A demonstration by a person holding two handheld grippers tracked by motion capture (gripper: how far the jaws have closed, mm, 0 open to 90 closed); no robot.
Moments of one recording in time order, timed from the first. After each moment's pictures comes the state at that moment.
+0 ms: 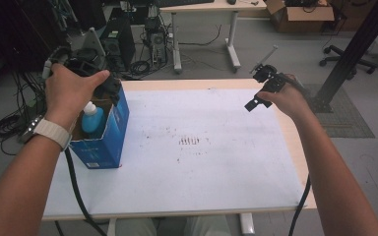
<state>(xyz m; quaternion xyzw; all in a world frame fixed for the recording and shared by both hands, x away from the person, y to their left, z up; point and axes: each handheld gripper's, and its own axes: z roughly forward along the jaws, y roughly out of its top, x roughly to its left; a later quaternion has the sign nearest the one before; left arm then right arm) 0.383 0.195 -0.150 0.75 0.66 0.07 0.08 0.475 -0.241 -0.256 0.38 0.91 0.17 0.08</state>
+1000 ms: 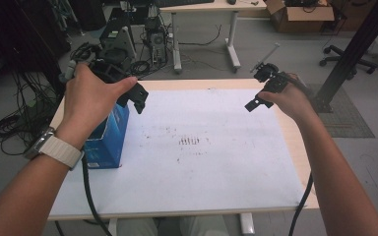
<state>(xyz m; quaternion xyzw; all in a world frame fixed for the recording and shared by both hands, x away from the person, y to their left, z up) 0.345 0.130 -0.133 0.80 0.58 0.09 0.09 0.461 -0.237 -0.243 0.37 0.91 0.18 0.08</state>
